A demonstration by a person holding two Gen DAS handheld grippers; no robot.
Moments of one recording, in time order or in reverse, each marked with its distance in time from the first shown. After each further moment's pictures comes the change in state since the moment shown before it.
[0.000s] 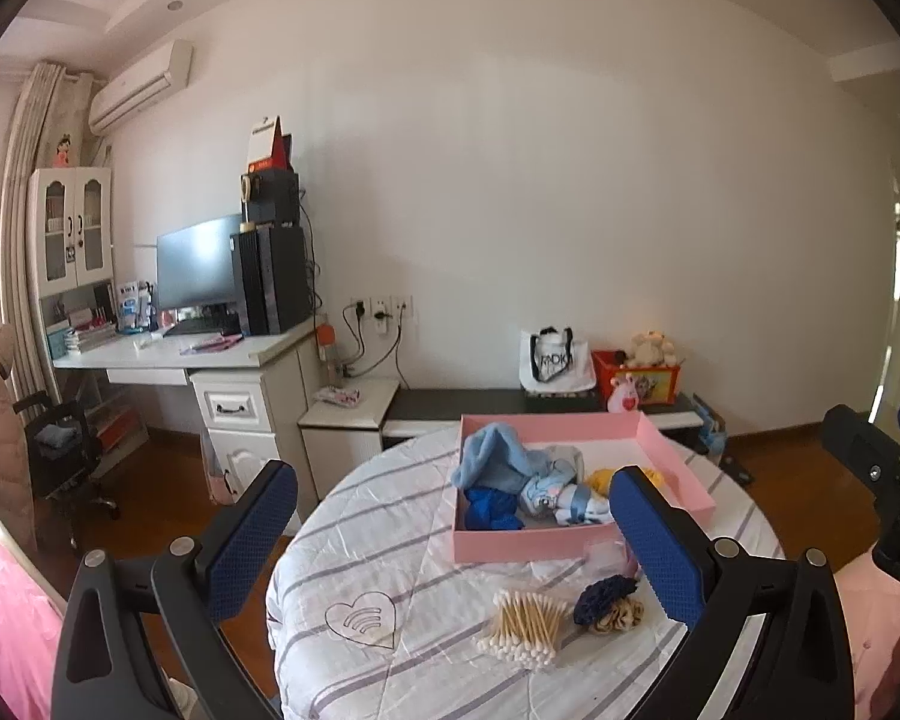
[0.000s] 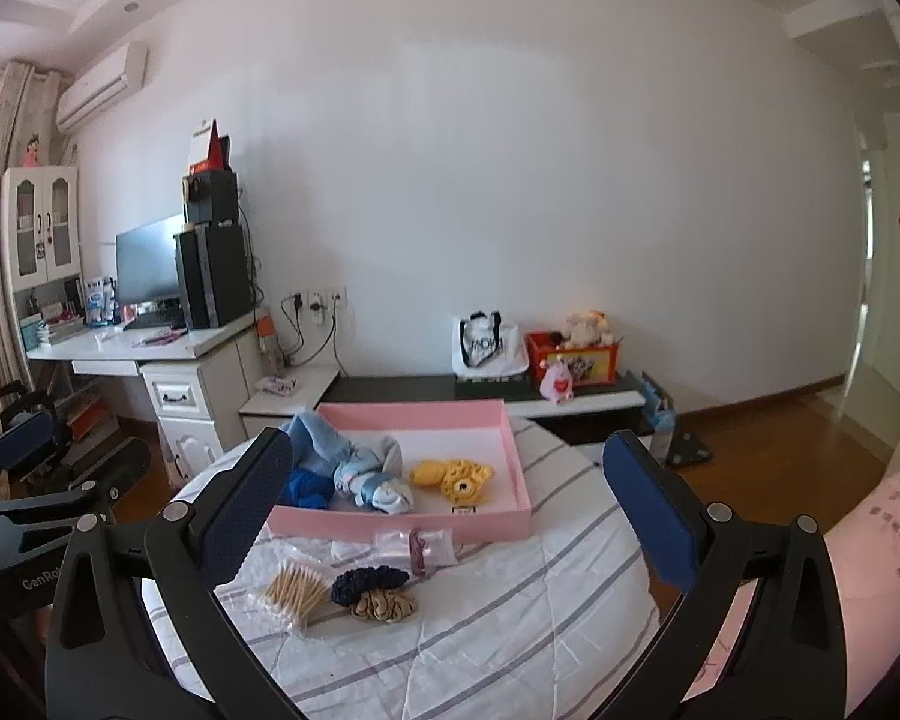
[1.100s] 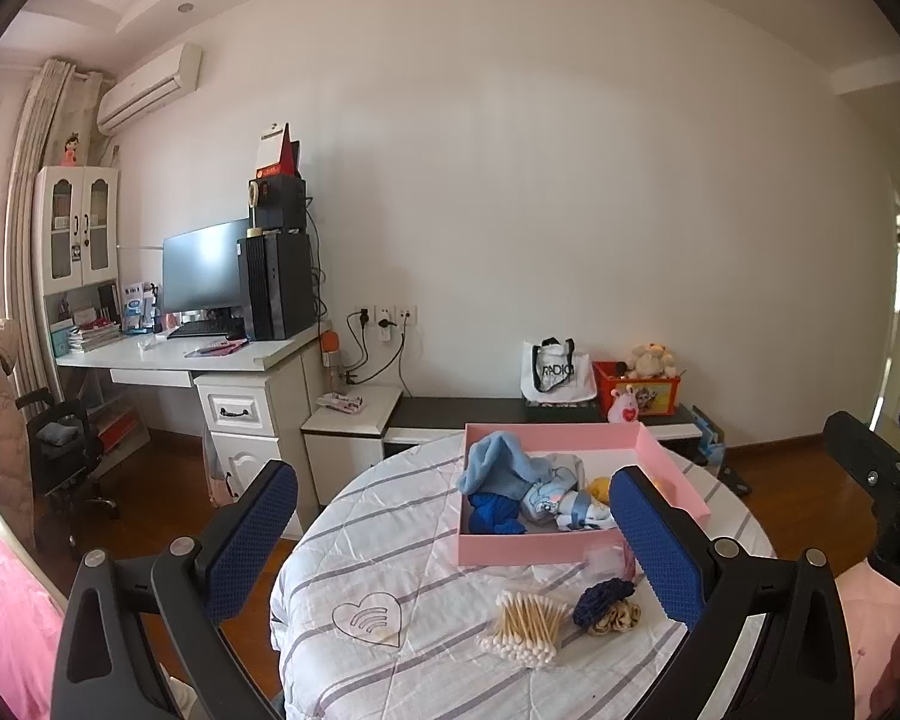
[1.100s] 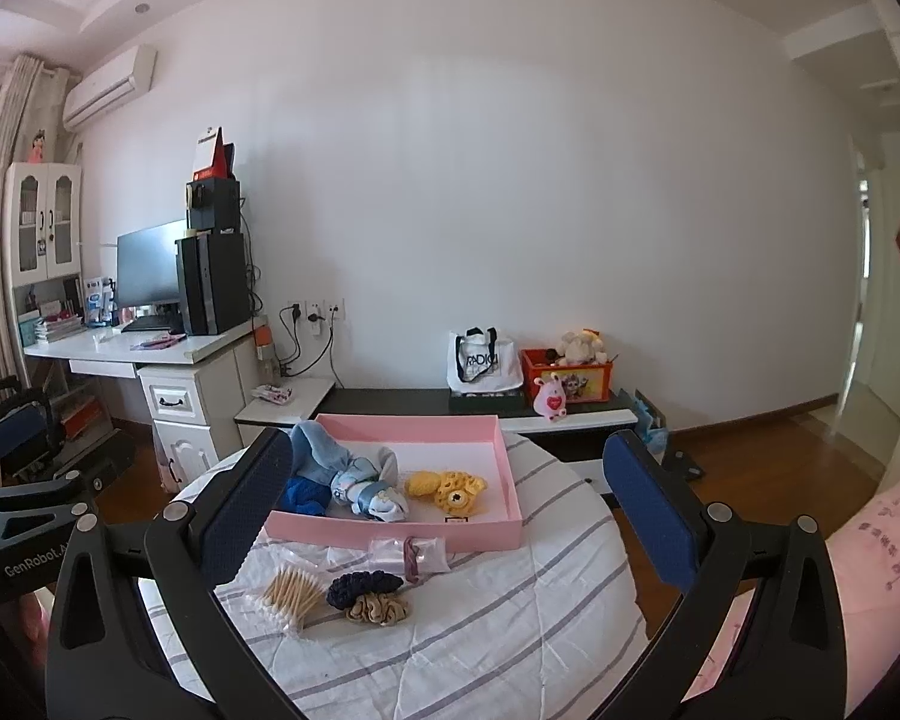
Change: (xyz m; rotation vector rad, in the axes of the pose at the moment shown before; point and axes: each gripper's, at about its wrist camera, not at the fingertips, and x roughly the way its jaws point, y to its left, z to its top) left arm -0.007 0.002 -0.007 -0.018 -0.023 0.007; right arm -0.012 0.002 0.002 -0.027 -0.027 -0.010
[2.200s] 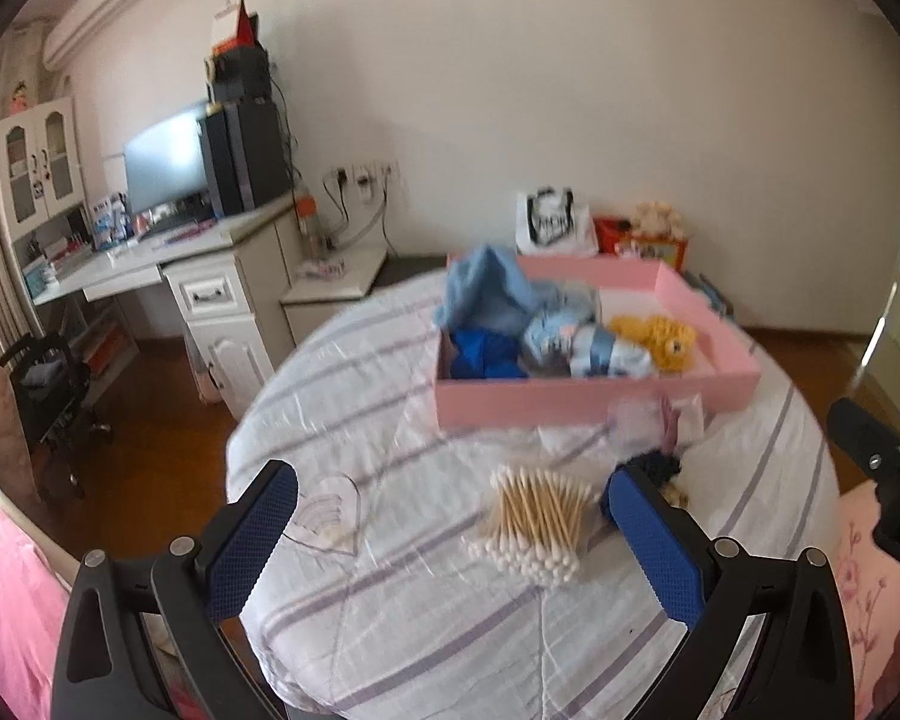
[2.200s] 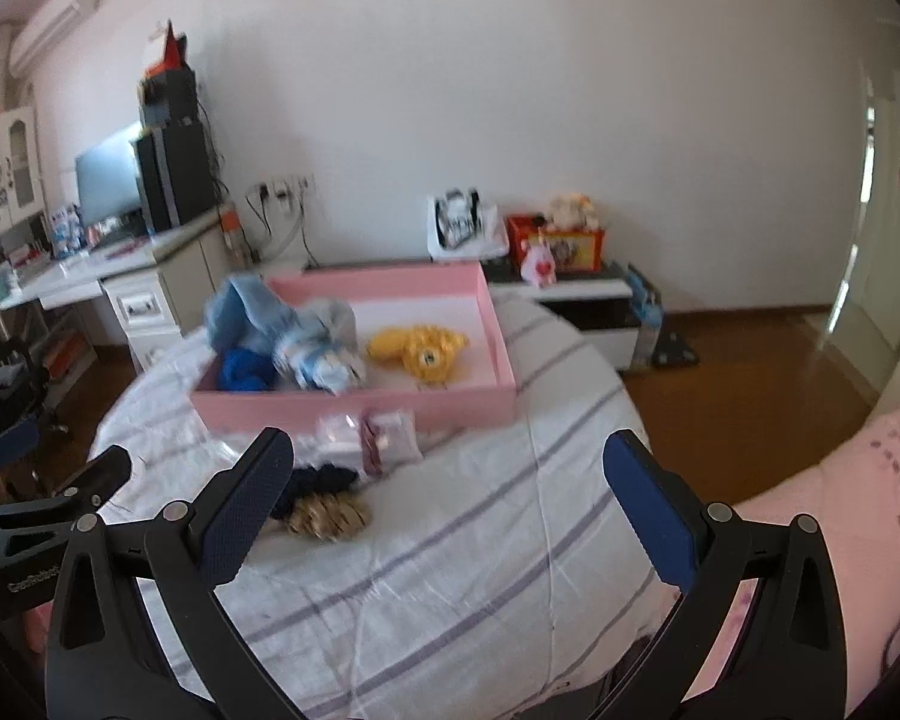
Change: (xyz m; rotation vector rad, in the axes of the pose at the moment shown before) left arm 0.105 -0.013 -0.037 0.056 0.339 -0.013; right arm 0.095 -0.018 -0.072 0.042 0.340 -0.044
